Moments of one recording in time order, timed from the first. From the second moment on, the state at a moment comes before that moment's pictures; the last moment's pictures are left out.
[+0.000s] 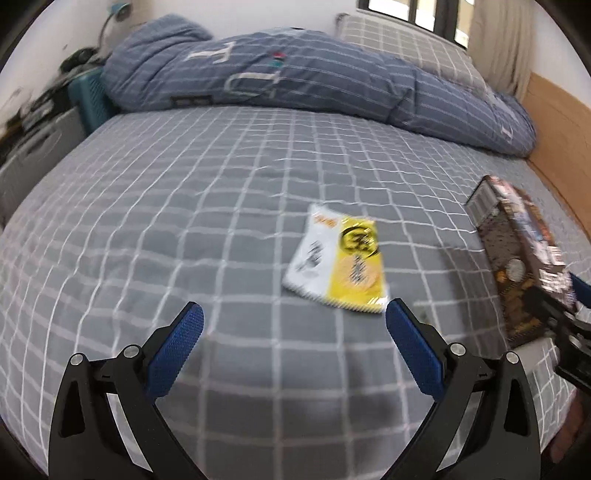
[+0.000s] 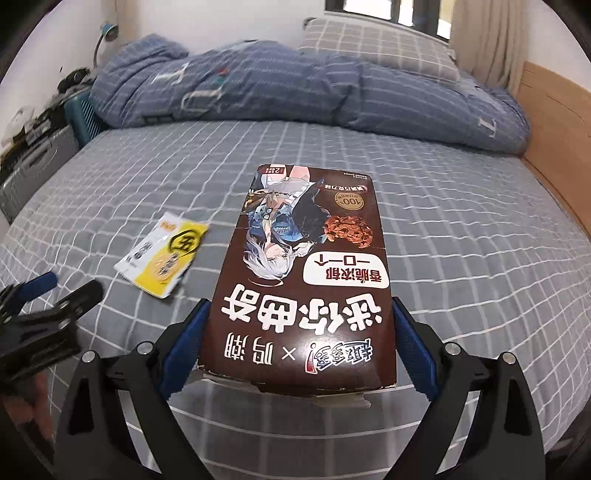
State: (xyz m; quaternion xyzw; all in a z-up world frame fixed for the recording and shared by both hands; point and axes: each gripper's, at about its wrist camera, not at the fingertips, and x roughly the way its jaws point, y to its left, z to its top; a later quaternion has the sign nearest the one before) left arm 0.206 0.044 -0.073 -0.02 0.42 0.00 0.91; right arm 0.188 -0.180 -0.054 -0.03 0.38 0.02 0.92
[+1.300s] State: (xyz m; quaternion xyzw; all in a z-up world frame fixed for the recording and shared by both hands) left arm 0.322 0.015 -0.131 0.03 0.50 0.01 0.87; right arm 0.202 -0.238 -0.062 0.00 0.41 0.04 0.91
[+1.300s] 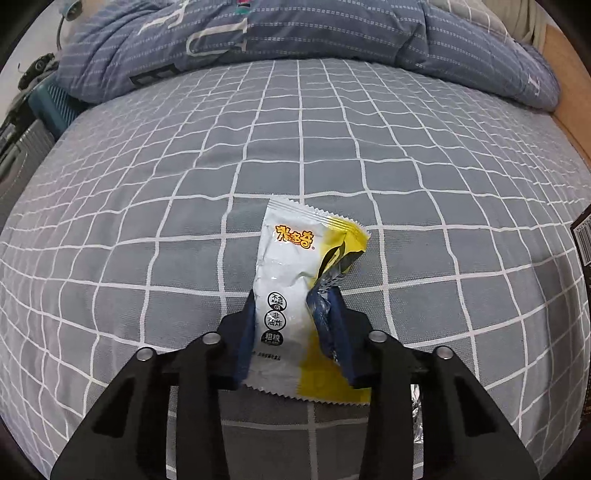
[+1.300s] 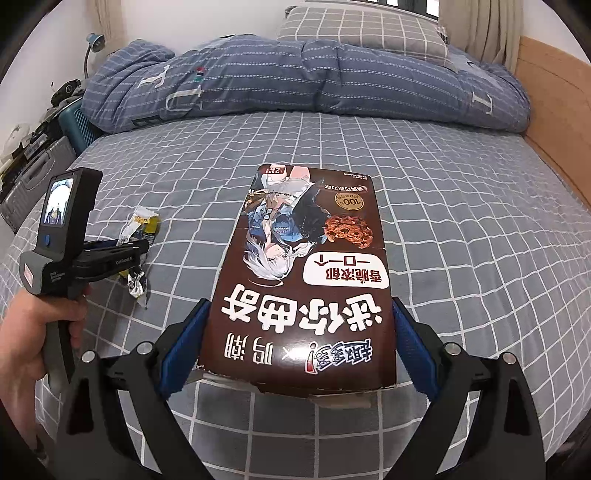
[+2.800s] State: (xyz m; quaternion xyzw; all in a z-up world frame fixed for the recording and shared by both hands) left arm 0.108 0.006 -0.010 -0.05 0.40 -0.03 0.92; right arm 0.089 -0.201 0.000 -0.04 0.33 0.05 0.94
